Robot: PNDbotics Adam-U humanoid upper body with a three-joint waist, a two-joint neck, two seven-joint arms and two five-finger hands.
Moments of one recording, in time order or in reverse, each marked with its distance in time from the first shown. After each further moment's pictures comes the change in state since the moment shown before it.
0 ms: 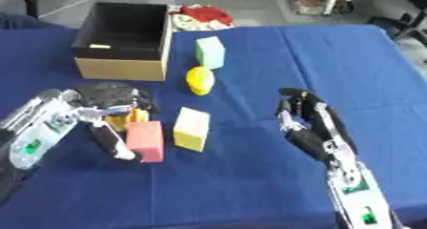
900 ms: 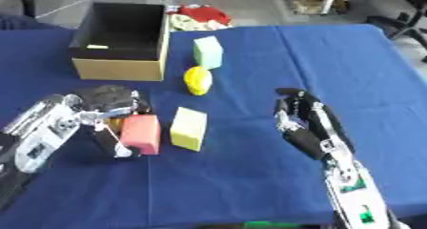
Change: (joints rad) left arm 0.011 0.005 0.024 -0.045 0.013 0.047 0.066; right arm 0.000 0.000 0.004 0.000 0.000 0.001 0.000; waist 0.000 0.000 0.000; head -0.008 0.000
